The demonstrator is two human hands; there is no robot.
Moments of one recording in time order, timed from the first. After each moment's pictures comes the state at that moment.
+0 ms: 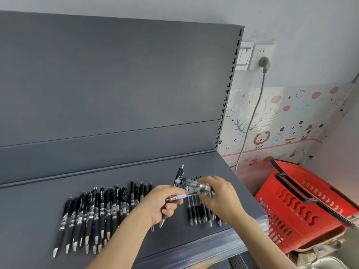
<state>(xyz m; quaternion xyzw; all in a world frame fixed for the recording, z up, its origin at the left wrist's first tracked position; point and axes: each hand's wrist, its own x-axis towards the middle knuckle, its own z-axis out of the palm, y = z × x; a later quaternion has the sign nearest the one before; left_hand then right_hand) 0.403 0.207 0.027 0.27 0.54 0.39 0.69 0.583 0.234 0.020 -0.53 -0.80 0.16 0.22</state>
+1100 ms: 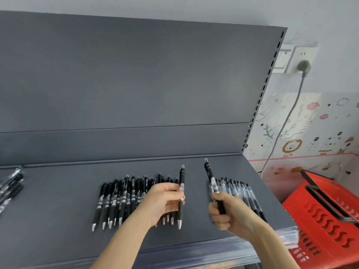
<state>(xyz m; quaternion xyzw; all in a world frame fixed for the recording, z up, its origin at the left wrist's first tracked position) 0.353 0.165 0.024 0.30 0.56 0.49 0.60 0.550 0.207 0.030 -0.44 -0.39 0.79 0.19</state>
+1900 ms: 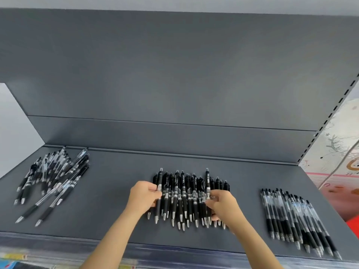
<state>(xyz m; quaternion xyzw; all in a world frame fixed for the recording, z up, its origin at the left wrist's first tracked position) 0.202 0.103 -0.001 0.33 0.81 0.39 0.30 0.402 0.197 -0.006 -0.51 -0.69 0.49 0.14</state>
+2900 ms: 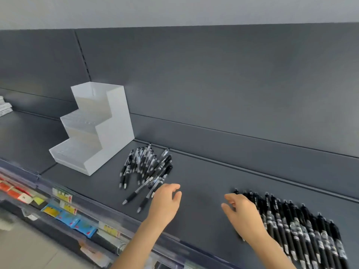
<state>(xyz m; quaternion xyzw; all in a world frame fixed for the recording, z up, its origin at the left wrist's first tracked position) 0.078 -0.008 -0.003 0.35 0.86 0.35 0.13 0.241 0.118 0.005 -0.39 -0.87 0.30 0.08</state>
